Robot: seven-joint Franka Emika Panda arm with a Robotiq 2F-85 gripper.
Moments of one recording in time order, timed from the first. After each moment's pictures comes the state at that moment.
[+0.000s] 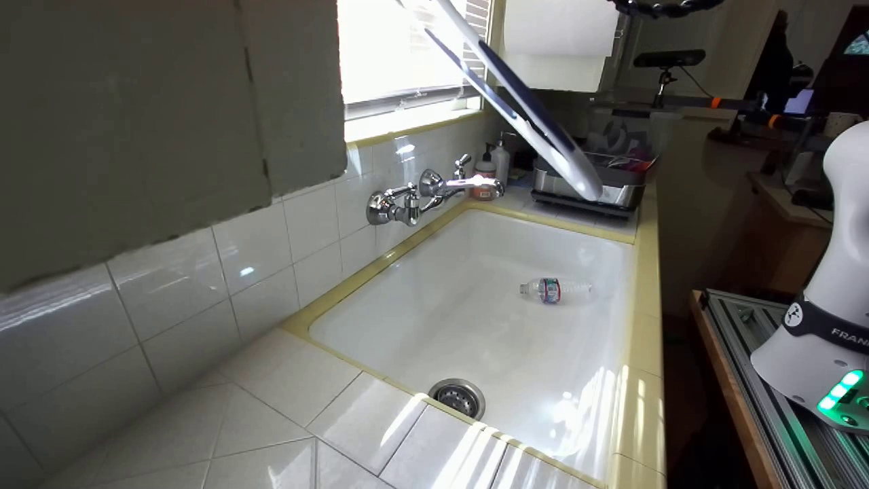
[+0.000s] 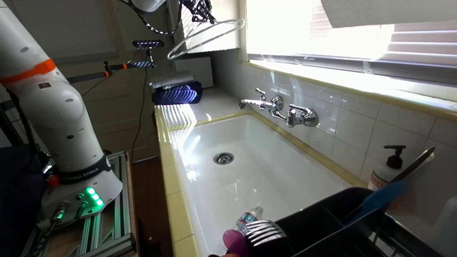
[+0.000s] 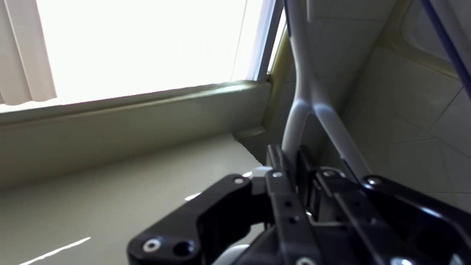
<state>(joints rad) 0.27 -0.27 0.17 -2.14 -0.37 2.77 -1.09</state>
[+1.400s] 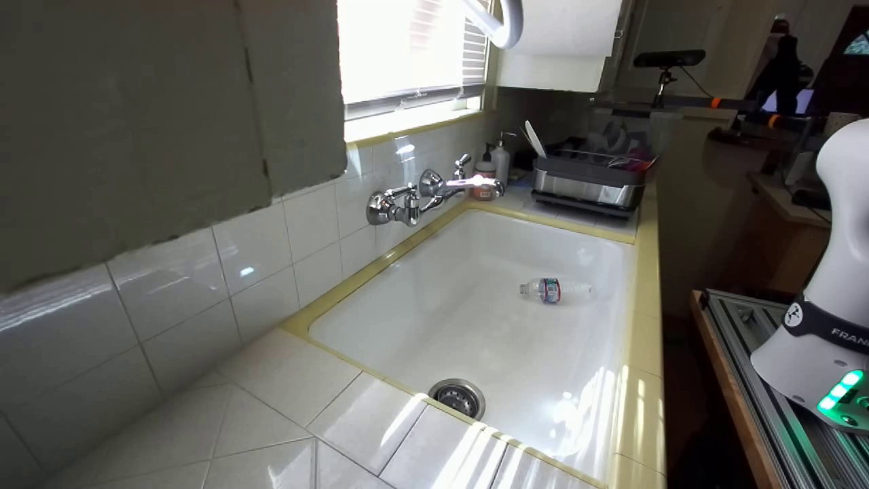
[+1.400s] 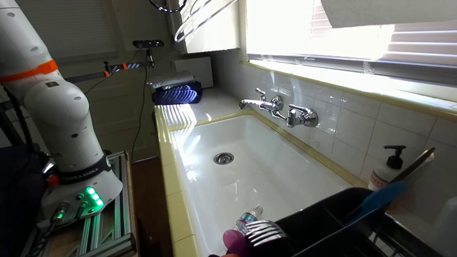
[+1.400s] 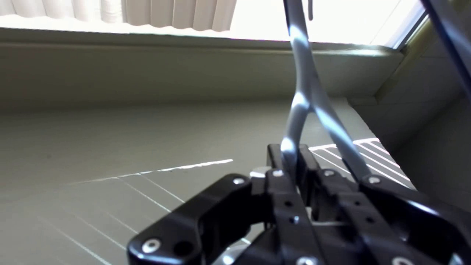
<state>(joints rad) 0.41 -0.19 0.05 -1.94 -0.13 2.92 -1.50</state>
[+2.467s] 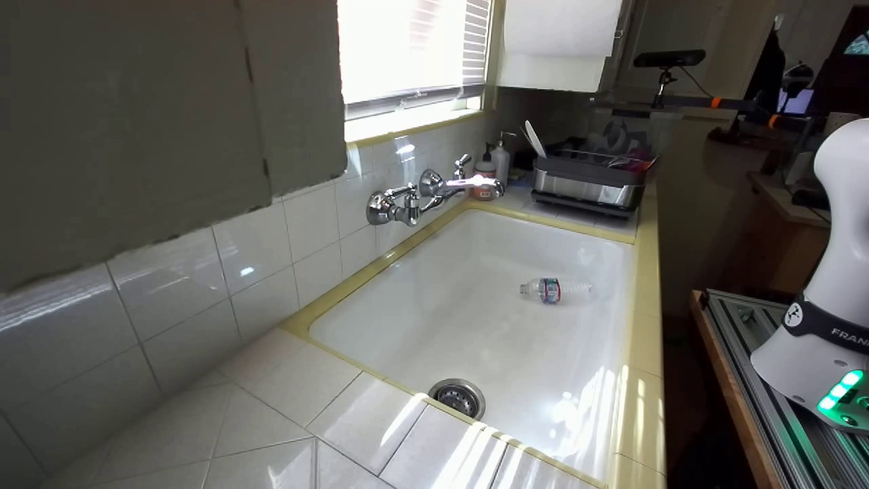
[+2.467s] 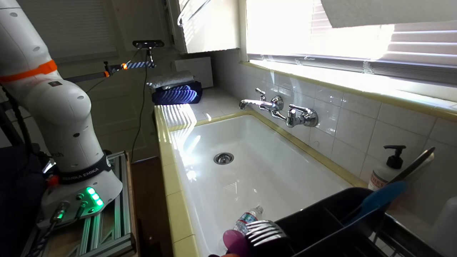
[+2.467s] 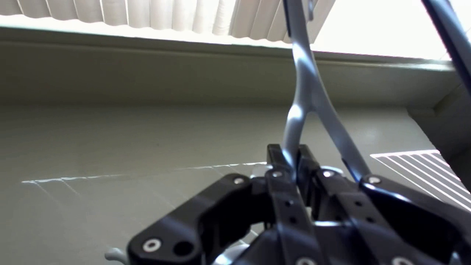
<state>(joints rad) 0.46 -0.18 -0.01 -1.80 -0.02 2.90 -1.66</state>
